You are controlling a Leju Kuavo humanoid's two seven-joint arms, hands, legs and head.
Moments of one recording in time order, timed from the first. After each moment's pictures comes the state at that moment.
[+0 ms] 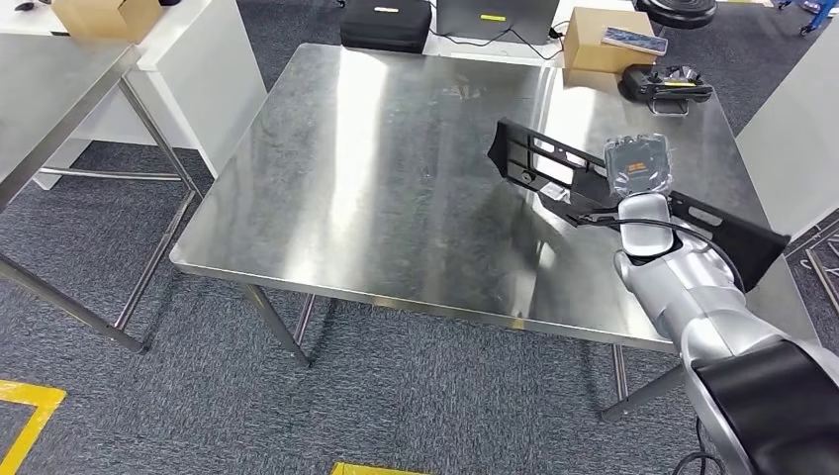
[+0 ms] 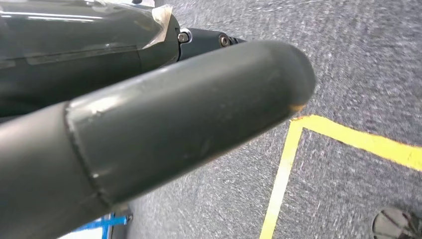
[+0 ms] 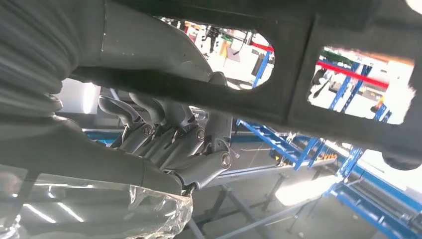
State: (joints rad) left arm -0.05 -0.16 1.12 -0.23 -1.10 0.29 0.19; right arm -1.11 -0.17 0.40 -0.28 1.55 -0.45 0.30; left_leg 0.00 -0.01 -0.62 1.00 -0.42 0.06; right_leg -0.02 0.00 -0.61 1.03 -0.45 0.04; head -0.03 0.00
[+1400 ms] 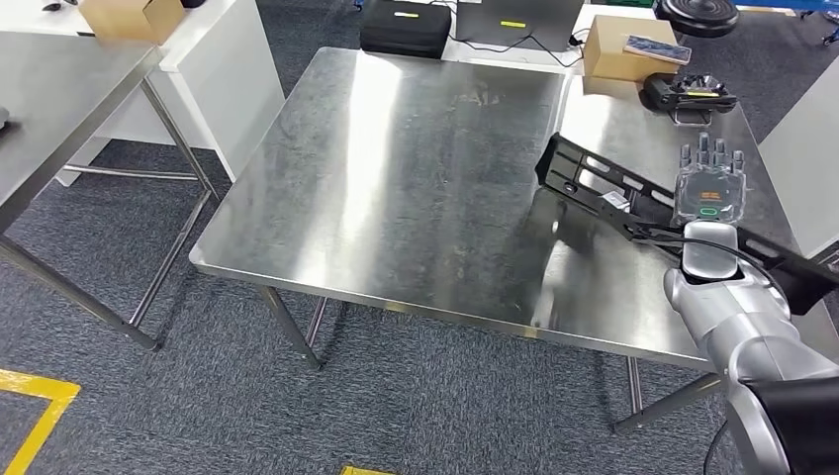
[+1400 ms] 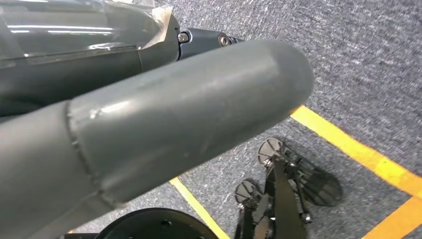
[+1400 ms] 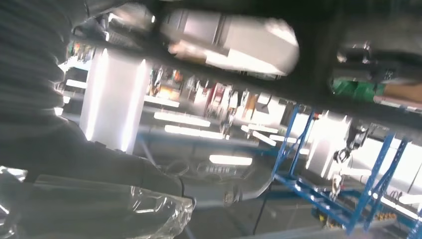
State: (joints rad) left arm -0.08 -0.17 1.34 -0.24 -0.91 0.13 -0.11; right arm -1.04 -0.28 0.15 -0.28 1.45 -0.47 0.24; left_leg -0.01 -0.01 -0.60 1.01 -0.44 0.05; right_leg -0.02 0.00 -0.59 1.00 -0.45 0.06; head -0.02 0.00
